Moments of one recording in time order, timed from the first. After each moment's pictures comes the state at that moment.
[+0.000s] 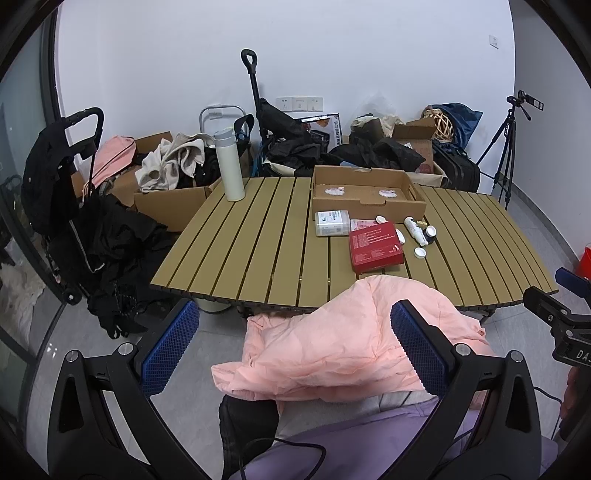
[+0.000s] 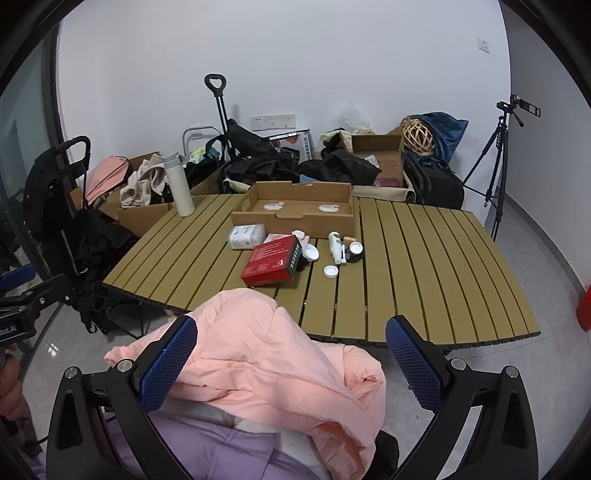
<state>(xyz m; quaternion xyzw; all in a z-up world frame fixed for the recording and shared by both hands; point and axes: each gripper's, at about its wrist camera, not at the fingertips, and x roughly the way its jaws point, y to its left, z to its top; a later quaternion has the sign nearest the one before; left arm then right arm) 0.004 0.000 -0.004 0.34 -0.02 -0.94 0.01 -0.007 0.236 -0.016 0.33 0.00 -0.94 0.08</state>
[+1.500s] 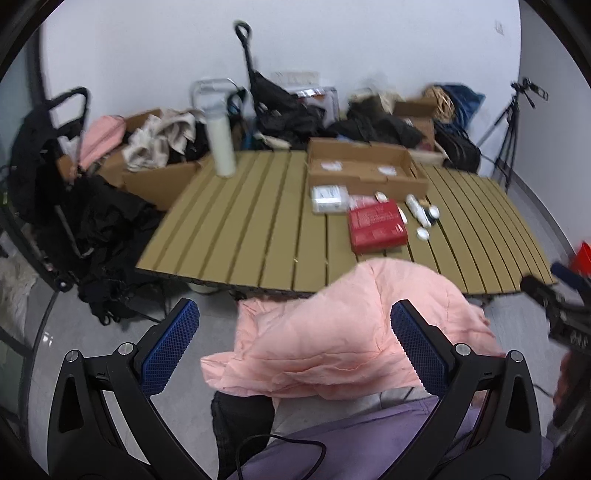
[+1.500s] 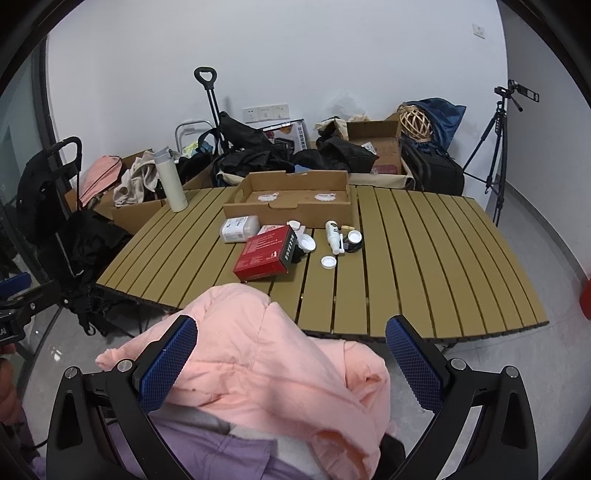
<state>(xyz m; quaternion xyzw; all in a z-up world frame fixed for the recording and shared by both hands) -0.037 -0.002 -0.026 0.40 -0.01 -0.92 -0.02 -0.041 0.242 -0.042 0.35 -0.01 -0.93 0.07</state>
